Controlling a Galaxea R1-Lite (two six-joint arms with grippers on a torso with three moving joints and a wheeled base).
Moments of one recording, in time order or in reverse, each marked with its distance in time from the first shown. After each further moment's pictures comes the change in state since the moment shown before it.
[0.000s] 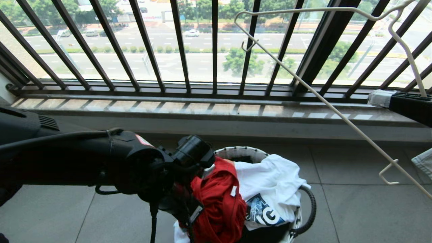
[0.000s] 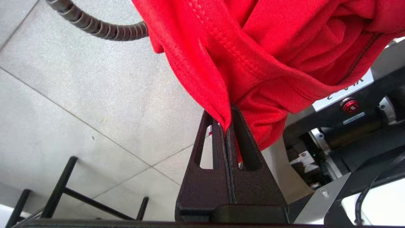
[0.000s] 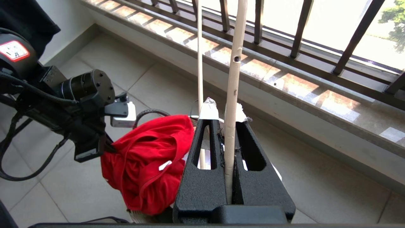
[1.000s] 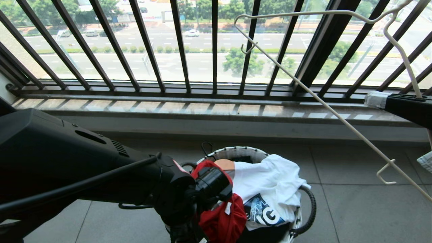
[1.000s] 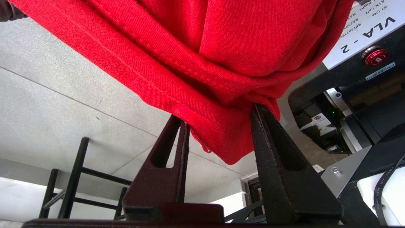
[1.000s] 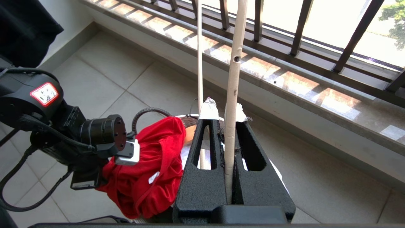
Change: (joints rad) left arm -0.090 0.144 0.015 0.072 0.023 0.008; right arm -0.001 0.009 -0.001 0.000 -0.001 0.001
